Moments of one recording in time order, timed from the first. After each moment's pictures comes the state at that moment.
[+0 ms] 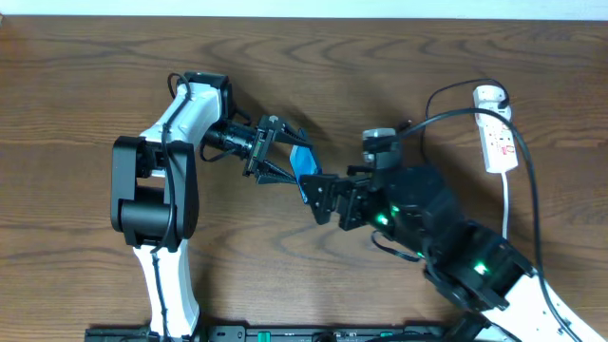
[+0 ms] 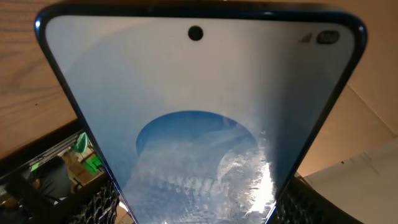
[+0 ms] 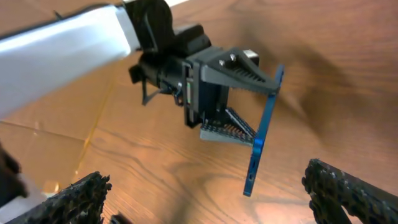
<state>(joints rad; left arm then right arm) -0.13 2.17 1.58 -1.58 1.31 -0.11 0.80 1.04 1.01 -0.47 -0.03 0.73</state>
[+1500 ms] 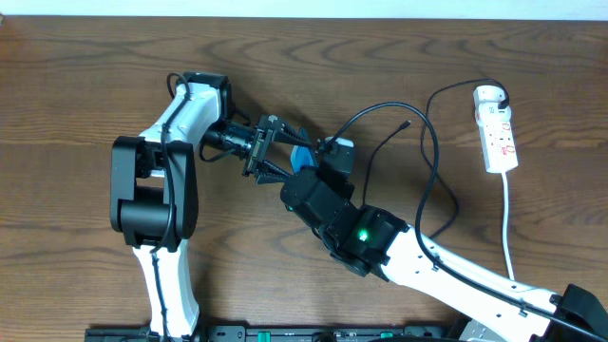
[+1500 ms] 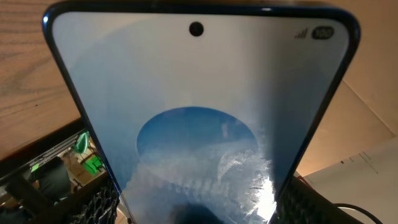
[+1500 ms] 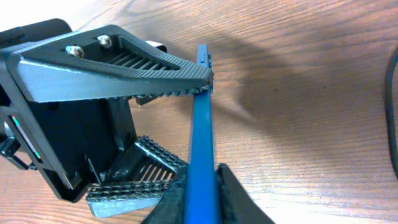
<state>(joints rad) -0.13 2.17 1.58 -1.58 1.31 -0.11 0.98 1.46 1.01 -0.32 0.47 1.01</state>
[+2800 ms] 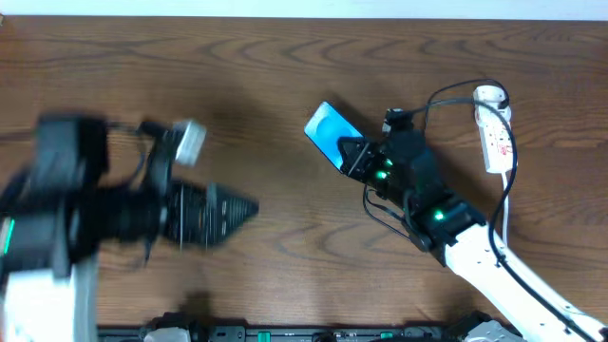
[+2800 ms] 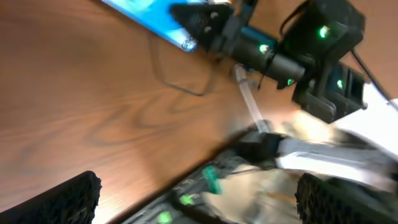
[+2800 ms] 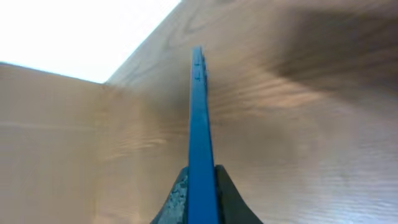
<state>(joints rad) 0.07 1.15 1.63 -1.69 0.85 0.16 0.54 1.26 0.76 0.04 -0.12 1.00</state>
